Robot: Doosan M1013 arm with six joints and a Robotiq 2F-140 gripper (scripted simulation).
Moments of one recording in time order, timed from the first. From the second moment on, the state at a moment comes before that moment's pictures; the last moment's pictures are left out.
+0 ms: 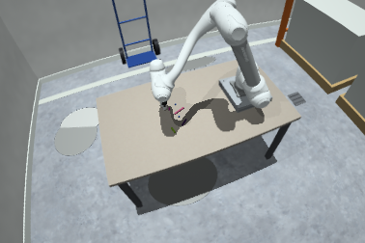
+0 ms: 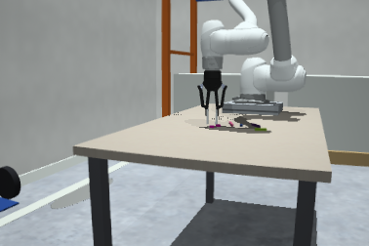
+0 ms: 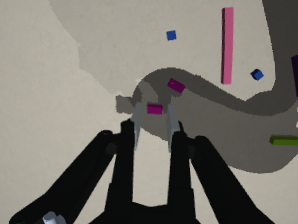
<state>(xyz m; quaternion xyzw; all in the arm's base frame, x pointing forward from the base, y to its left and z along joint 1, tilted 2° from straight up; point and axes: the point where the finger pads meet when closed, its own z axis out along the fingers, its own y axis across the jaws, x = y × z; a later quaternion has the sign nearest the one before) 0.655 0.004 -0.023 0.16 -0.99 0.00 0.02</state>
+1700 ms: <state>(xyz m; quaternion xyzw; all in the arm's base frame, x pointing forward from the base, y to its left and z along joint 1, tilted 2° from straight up) 0.654 0.003 -0.040 0.16 -0.99 0.00 0.02</state>
